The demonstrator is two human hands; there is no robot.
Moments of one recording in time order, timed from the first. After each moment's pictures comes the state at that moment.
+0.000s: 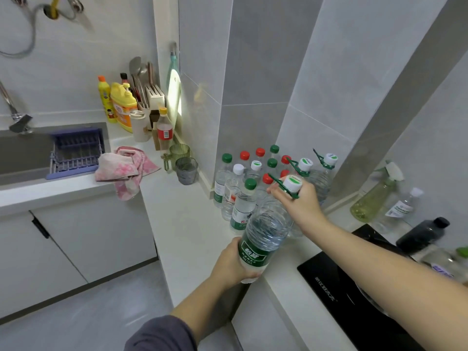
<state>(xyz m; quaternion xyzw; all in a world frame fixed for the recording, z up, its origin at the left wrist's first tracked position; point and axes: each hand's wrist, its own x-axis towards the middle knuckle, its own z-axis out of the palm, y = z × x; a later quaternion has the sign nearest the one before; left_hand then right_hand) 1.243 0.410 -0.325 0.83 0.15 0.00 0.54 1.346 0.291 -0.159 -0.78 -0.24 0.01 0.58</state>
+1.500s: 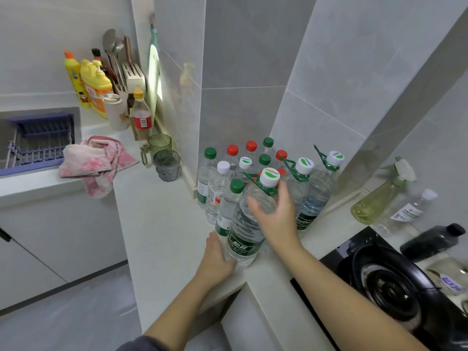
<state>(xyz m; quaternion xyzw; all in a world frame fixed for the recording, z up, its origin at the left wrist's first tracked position) 1.312 0.422 -0.370 0.81 0.21 0.02 0.55 1.388 0.311 -0.231 -0.77 -0.25 -0.05 0.58</state>
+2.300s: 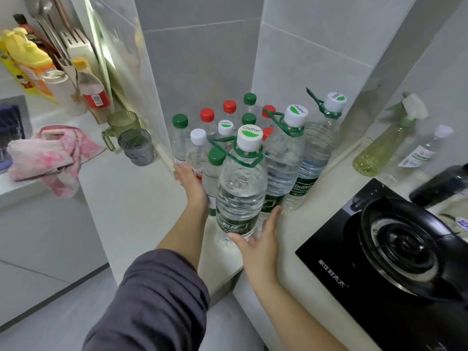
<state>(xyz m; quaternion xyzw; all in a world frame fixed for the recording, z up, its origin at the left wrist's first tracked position) 1.449 0.480 -0.364 0.47 0.34 0.21 0.79 1.351 0.308 -0.394 -0.77 0.00 0.01 0.64</state>
